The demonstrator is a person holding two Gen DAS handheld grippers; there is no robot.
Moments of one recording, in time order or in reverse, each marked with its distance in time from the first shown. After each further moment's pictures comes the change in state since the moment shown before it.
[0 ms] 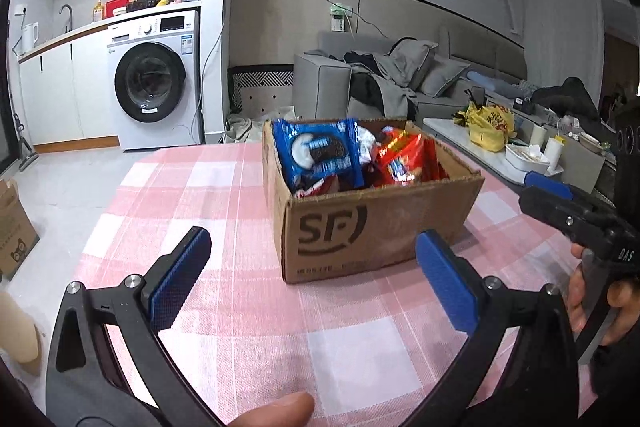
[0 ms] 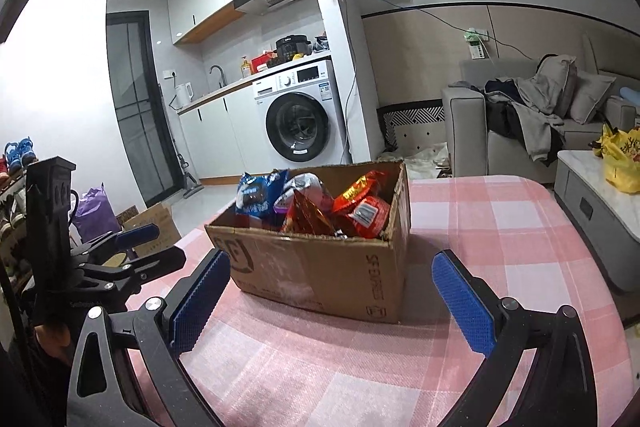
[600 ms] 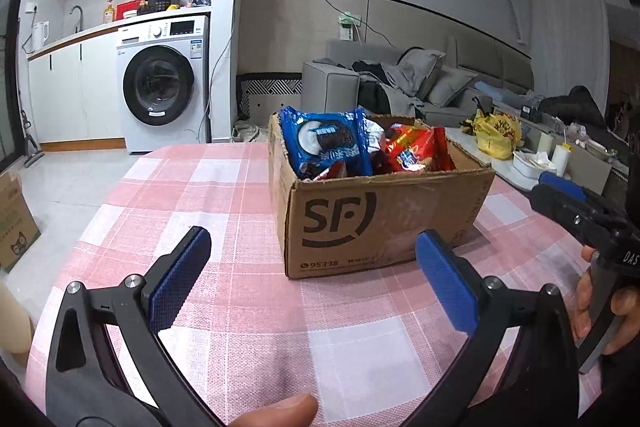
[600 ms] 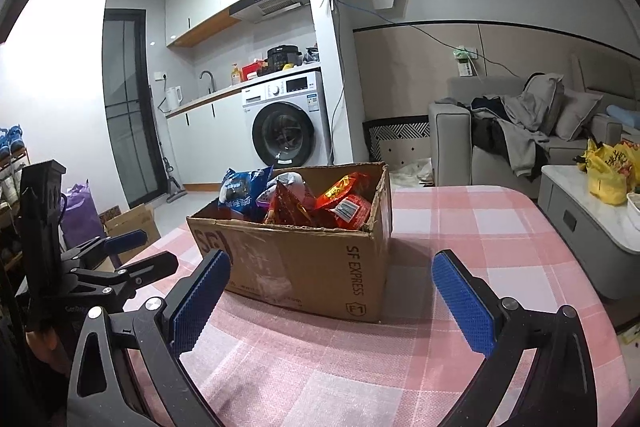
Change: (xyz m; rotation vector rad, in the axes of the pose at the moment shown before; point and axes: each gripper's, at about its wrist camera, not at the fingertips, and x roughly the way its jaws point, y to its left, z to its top) left arm 0.017 0.004 -0.019 -0.027 -0.047 0.025; right arm 0.001 -0.004 -0.015 -0.025 -0.054 -0.062
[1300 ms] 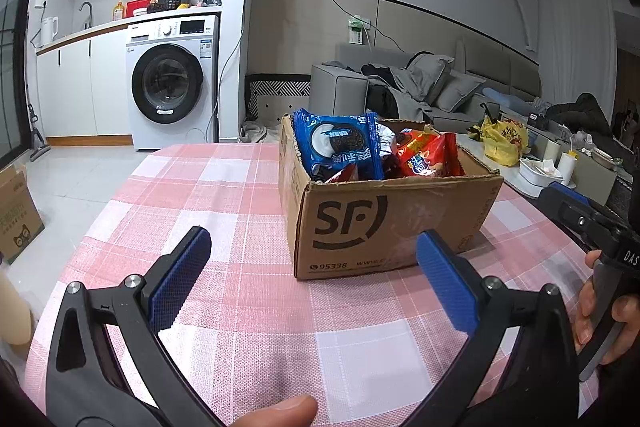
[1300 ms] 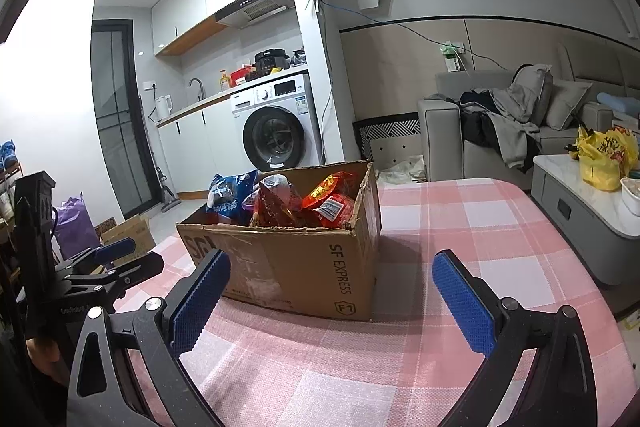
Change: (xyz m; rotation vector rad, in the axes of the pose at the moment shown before) left arm 0.006 0.003 -0.005 -0.018 -0.006 0.025; right arm 0.004 -0.009 -0.004 0.031 -0.014 -0.023
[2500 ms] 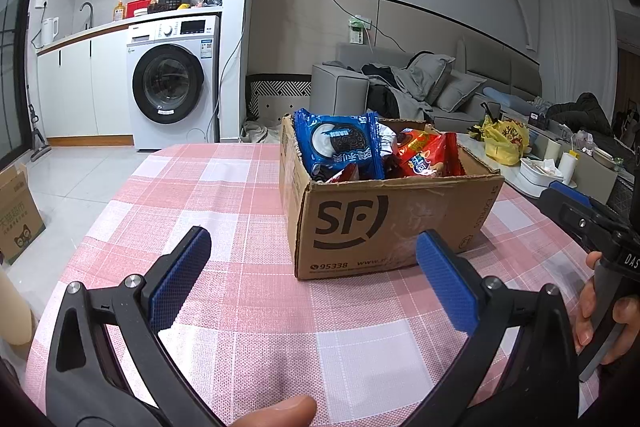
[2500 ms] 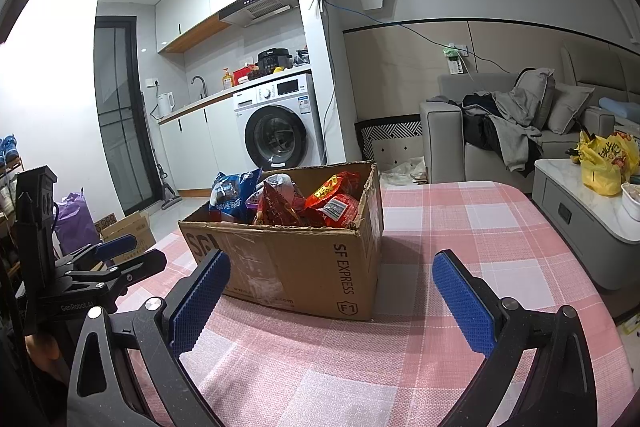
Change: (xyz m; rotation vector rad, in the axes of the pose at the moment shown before) left arm 0.001 0.000 -0.002 -0.001 -0.003 0.001; right arm -0.001 0.003 -0.003 -0.011 0.000 0.001
